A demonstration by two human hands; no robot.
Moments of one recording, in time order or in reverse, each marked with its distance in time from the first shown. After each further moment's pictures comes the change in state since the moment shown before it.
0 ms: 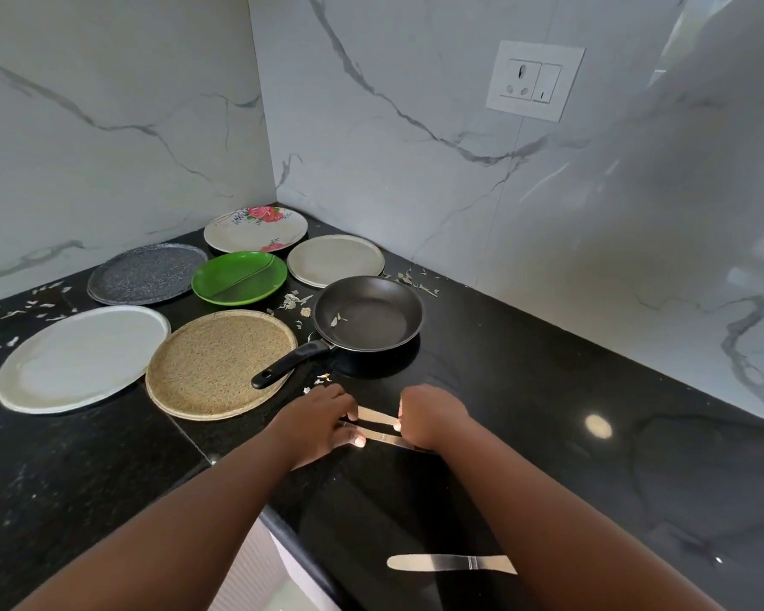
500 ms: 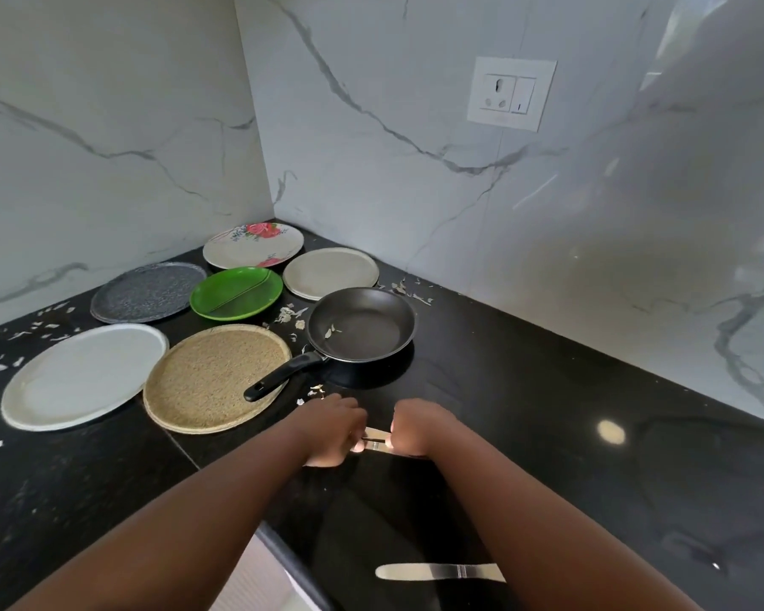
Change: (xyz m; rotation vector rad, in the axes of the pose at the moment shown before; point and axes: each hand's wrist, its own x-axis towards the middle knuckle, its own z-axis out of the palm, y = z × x) left_hand 0.021 0.030 -0.015 0.224 -0.210 0.061; right_hand 0.004 0.001 -0.002 0.046 -0.137 0.058
